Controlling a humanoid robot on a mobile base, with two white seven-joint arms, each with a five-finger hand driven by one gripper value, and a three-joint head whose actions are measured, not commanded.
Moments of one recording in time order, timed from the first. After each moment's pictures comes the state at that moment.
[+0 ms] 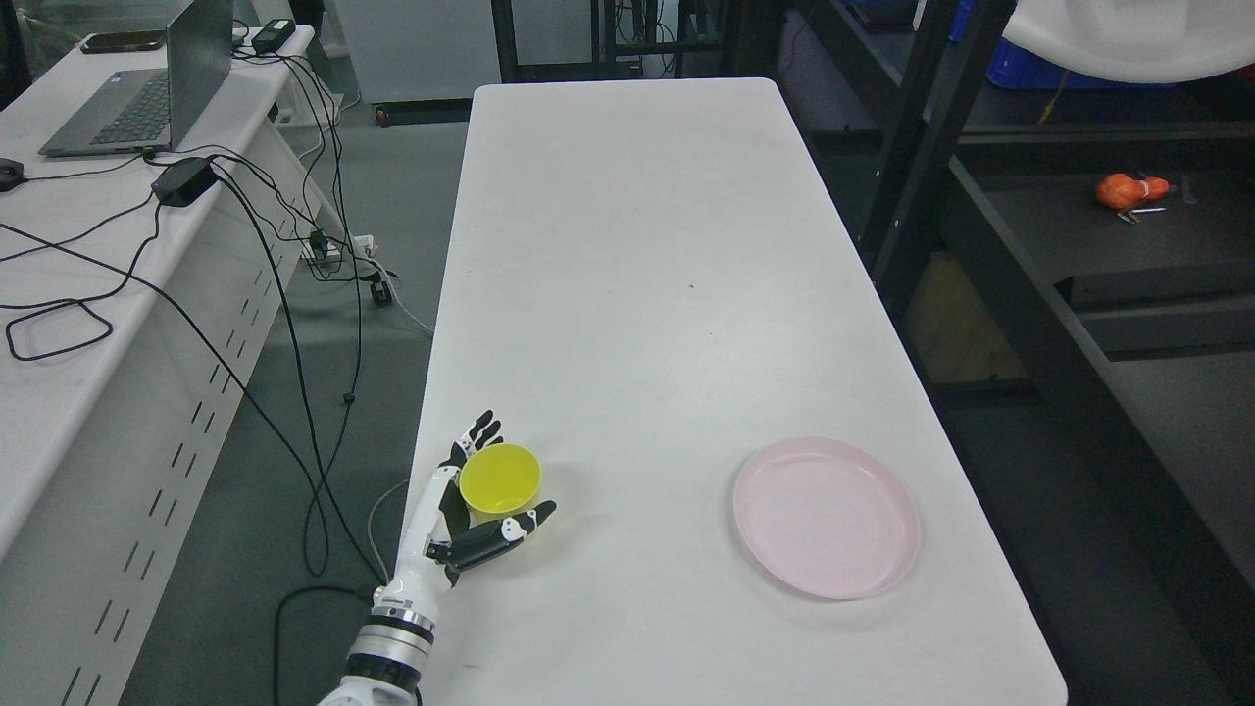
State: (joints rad) left arm -0.09 0.00 -0.08 -1.50 0.13 -0.14 -0.11; right arm 0.00 0.00 0.00 -0.24 0.00 0.09 -0.12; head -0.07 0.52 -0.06
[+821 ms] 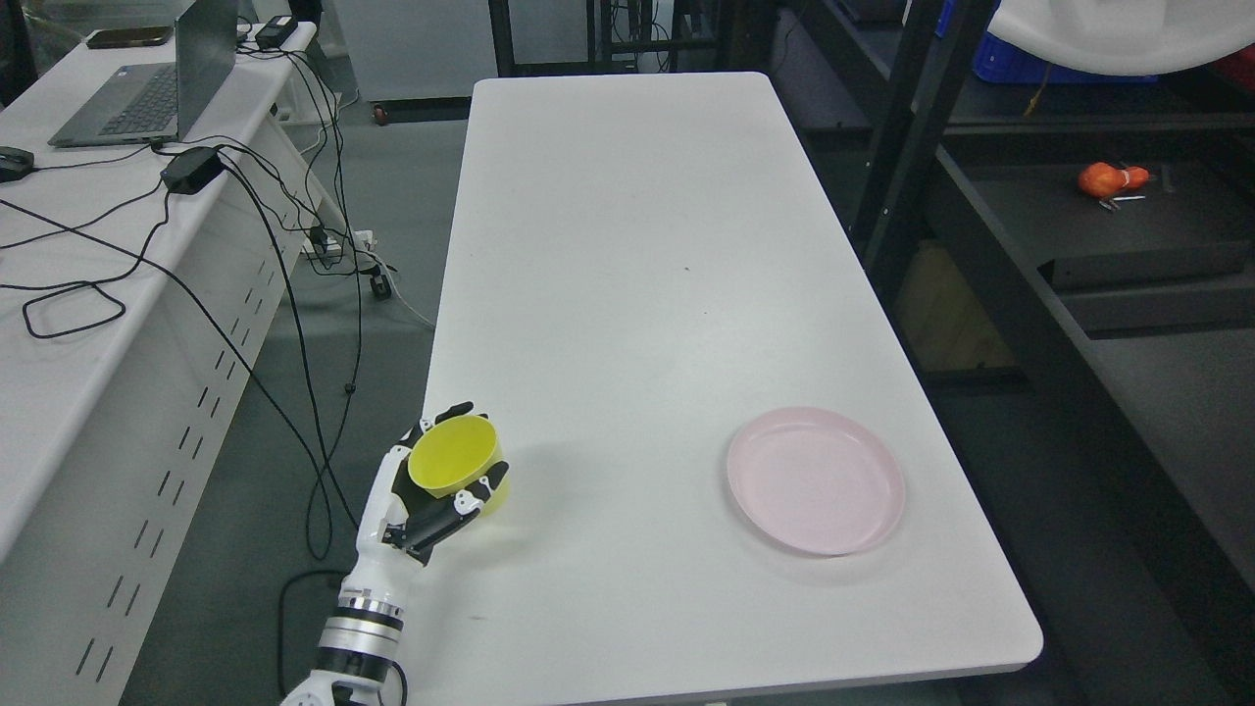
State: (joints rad) left arm -0.09 0.00 0.00 -1.50 0.36 -0.26 -0.19; right arm 0.00 0.00 0.00 -0.24 0.00 0.09 -0.12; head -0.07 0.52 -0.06
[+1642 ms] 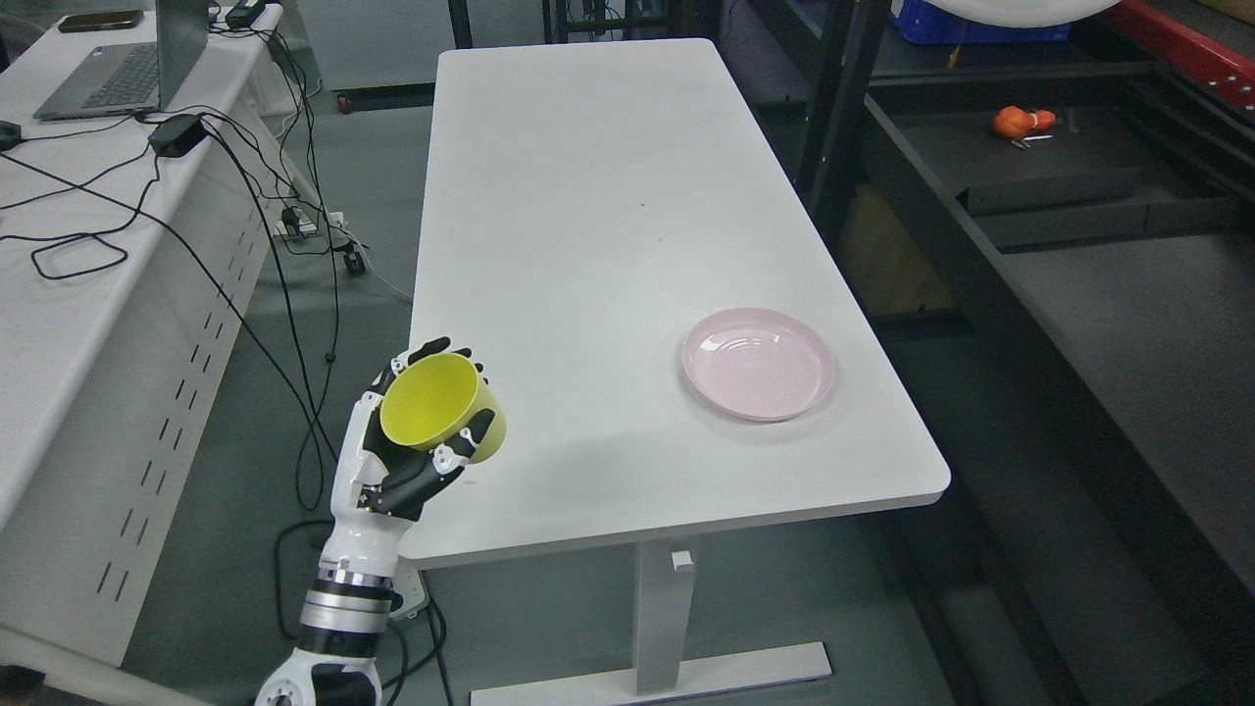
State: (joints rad) left arm -0.09 0.00 -0.03 -1.70 0.43 -0.28 -0.19; right arm 0.00 0.00 0.00 -0.24 0.00 0.09 -0.12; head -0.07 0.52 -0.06
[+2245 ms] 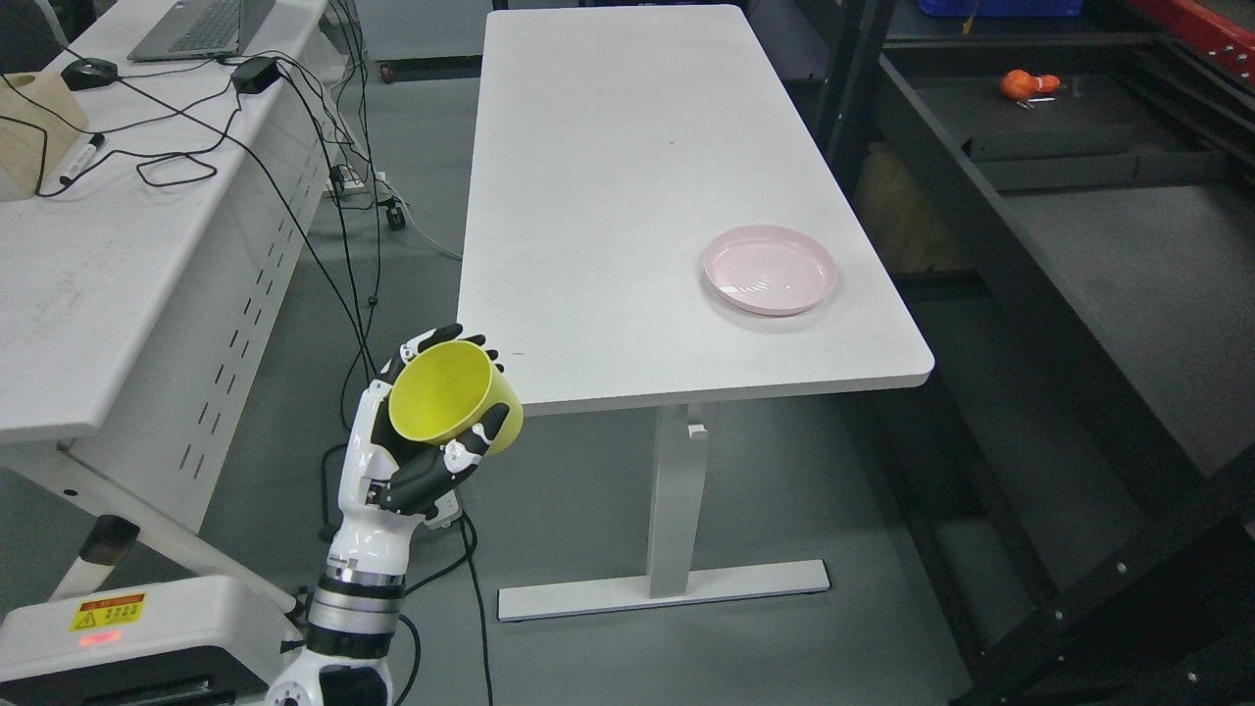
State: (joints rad) left arm -0.09 0.00 -0.07 -1.75 0.44 -0.30 -0.19; right arm 0.00 0.00 0.00 -0.24 0.00 0.09 -0.12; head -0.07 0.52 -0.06
